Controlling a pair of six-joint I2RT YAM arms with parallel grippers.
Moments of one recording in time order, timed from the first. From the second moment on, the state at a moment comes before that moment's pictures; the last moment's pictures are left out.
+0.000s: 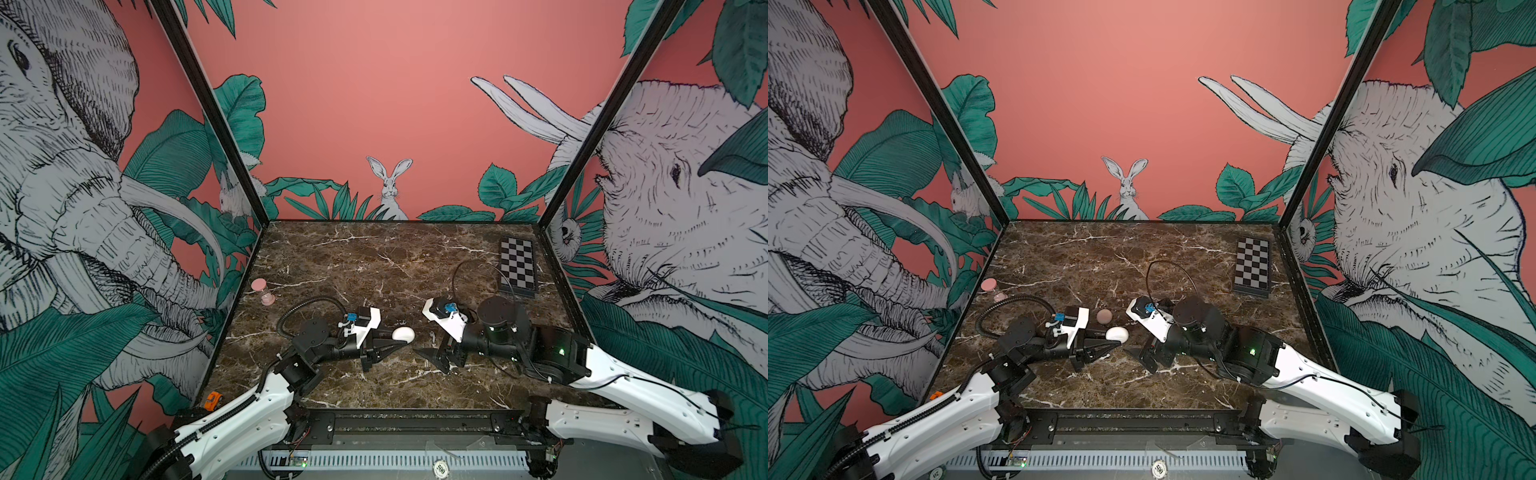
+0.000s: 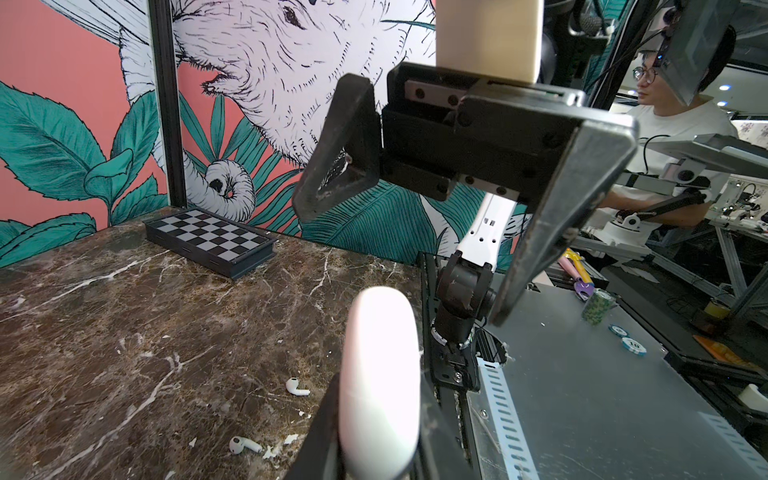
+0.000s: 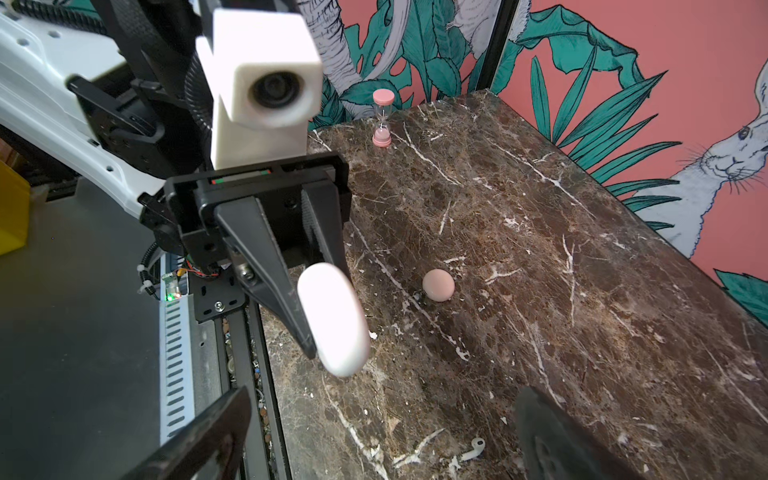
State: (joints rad) left arm -0.77 0.76 0.32 0.53 0.72 -0.22; right arm 1.14 0.96 1.04 -0.58 -0.01 -0.08
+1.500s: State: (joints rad) left arm -0.81 0.77 0.32 0.45 0.77 -0.13; right arm 1.18 1.02 1.05 -0.57 0.14 -0.14
